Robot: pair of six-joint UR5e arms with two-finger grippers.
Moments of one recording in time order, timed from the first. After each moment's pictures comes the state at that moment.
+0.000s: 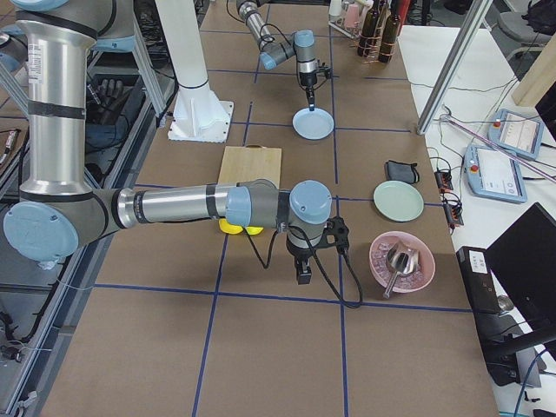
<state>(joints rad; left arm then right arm) -0.56 -2.22 -1.44 -2.13 -1.86 -1.39 1.56 -1.66 1.80 -1.72 2.40 -0.17</state>
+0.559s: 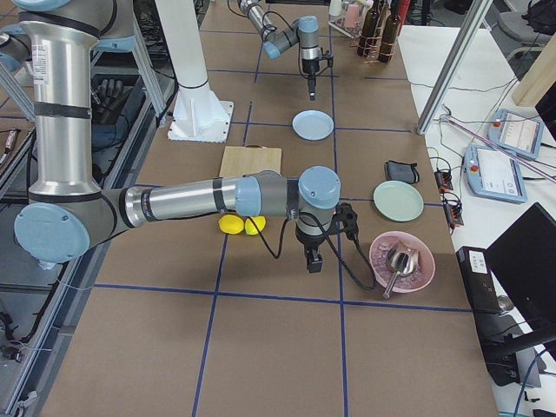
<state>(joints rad) -0.67 -2.10 -1.62 -2.02 -1.99 -1.12 1.53 -1.61 1.82 -1.72 2.40 -0.16</state>
